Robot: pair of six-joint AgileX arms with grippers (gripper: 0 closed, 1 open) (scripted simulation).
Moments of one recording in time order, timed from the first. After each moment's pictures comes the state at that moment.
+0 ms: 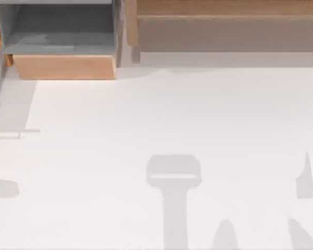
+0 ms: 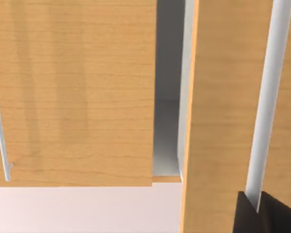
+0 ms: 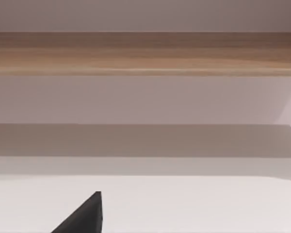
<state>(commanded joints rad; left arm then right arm) 0.68 2.04 0.48 1.51 0.72 1.60 0.00 0.00 0.00 0.00 0.00 0.00</state>
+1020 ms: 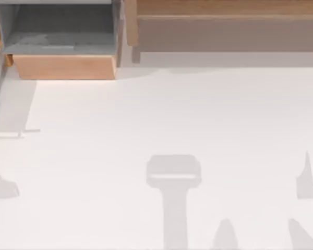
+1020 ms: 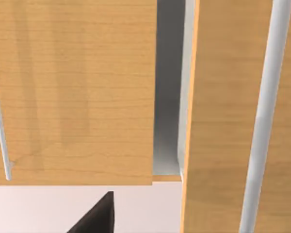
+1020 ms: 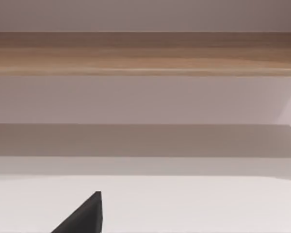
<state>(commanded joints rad) 0.68 2.04 0.48 1.51 0.72 1.60 0.00 0.00 0.00 0.00 0.00 0.00</state>
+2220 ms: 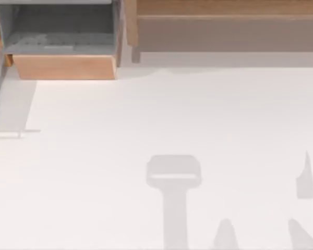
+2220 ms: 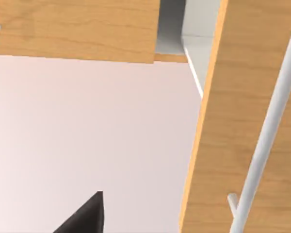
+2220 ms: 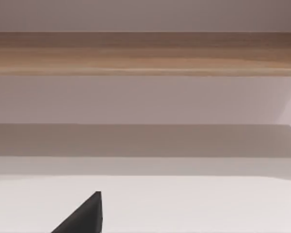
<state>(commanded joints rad) 0.82 2.00 0.58 1.35 0.69 1.55 0.00 0.00 0.00 0.00 0.00 0.00</state>
